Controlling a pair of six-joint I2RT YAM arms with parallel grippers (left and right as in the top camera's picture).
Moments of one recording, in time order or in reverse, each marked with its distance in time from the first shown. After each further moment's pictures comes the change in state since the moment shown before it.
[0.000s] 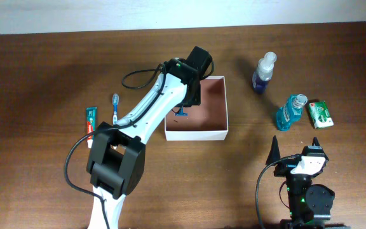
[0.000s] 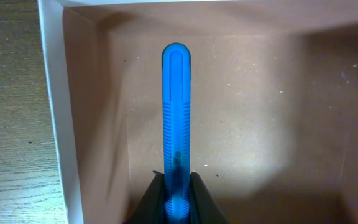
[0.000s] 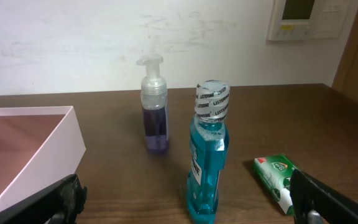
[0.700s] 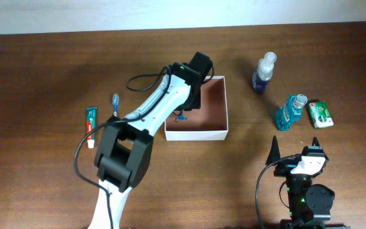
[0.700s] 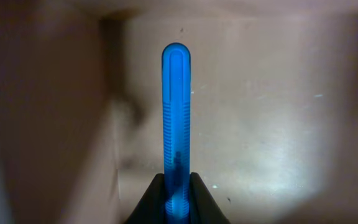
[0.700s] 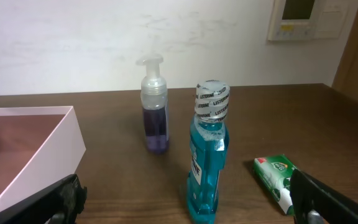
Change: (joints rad) left arm 0.001 0.086 -0.001 0.022 -0.004 0.000; right arm 0.000 0.000 0.000 0.000 0.000 0.000
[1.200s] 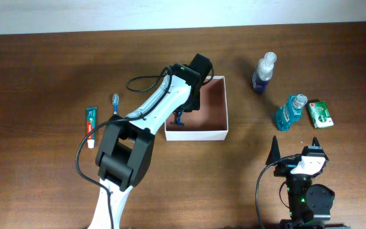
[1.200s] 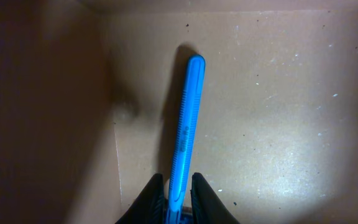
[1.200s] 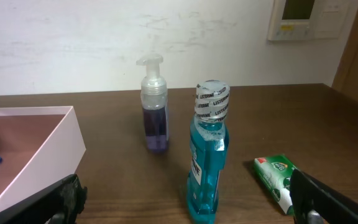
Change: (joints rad) left arm 0.001 0.013 0.000 -0.004 -0.007 -0.003; right arm 0.000 0.000 0.000 0.000 0.000 0.000
